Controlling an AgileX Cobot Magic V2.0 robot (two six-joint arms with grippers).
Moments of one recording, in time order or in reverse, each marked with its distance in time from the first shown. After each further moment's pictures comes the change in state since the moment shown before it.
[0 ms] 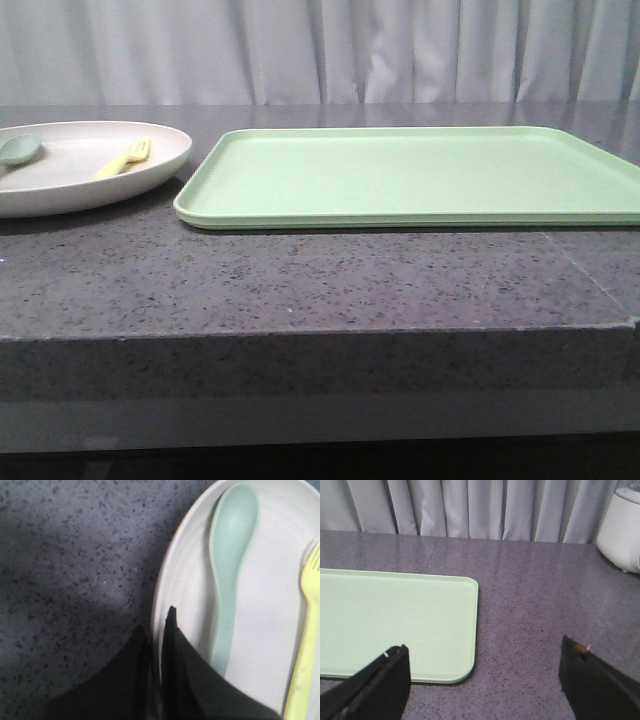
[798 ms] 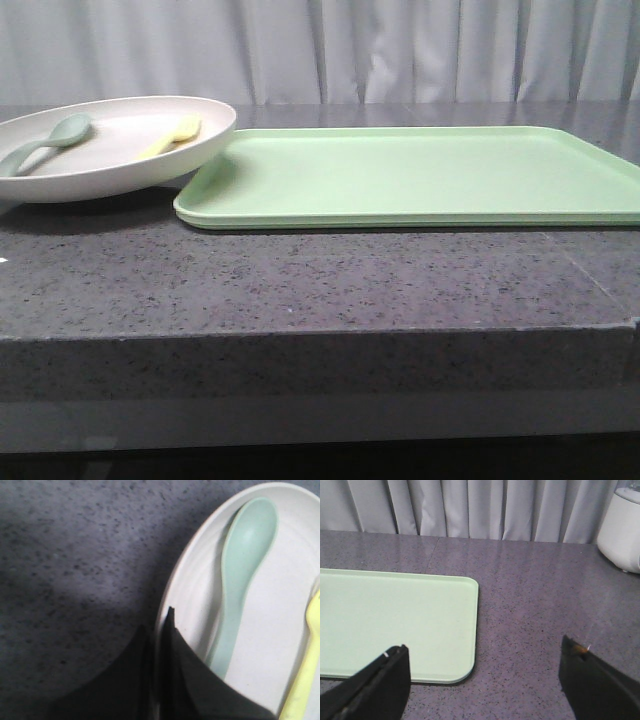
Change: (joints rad) left arm -0.106 0.002 0.000 -0.099 -0.026 -0.052; right arm 0.000 0.000 0.000 0.000 0.000 0.000
